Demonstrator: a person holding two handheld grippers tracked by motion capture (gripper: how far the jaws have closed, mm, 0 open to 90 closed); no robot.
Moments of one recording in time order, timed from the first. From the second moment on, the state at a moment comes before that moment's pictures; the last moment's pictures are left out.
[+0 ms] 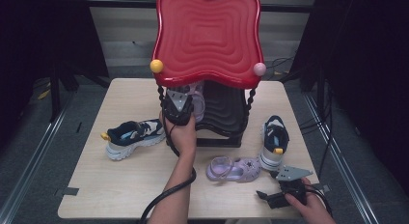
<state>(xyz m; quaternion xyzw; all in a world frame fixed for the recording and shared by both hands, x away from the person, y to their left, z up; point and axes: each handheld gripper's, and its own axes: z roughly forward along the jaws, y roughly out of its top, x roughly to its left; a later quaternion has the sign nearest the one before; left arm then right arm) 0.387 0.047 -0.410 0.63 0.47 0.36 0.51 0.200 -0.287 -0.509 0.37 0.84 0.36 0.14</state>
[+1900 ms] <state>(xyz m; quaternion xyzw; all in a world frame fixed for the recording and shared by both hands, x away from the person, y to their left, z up) 0.350 0.060 -0.387 0.68 0.42 0.31 0.51 0.200 -0.287 -0.509 0.38 0.84 0.36 0.14</state>
